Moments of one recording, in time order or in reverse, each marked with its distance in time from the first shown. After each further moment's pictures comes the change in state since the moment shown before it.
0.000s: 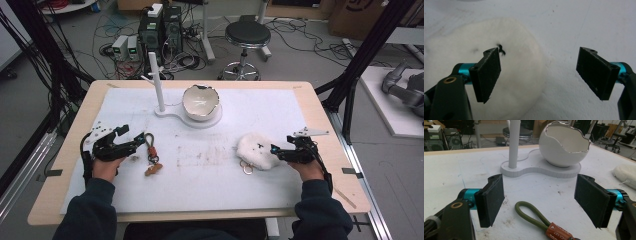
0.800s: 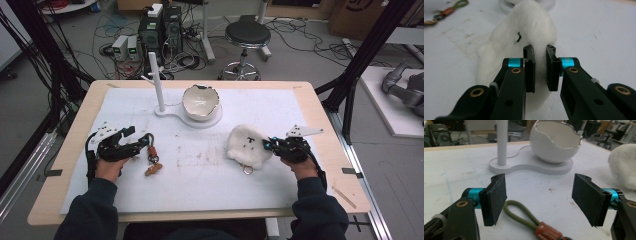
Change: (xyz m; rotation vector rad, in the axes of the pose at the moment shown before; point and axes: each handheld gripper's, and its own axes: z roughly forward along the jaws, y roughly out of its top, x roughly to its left) left arm -0.009 -0.001 0.009 0.022 -0.075 -0.006; right arm 0.028 0.019 -0.002 -0.117 0.230 -0.139
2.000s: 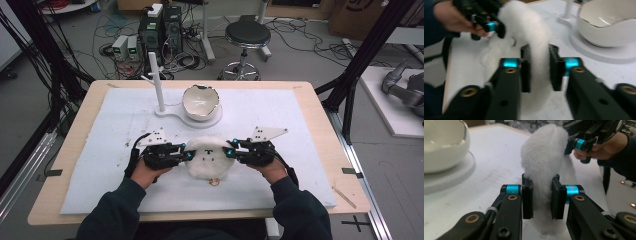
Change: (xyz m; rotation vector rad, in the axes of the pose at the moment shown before) left arm -0.097 0.010 0.056 0.101 -0.476 0.115; right arm 0.075 0.037 0.048 -0.097 0.298 -0.142
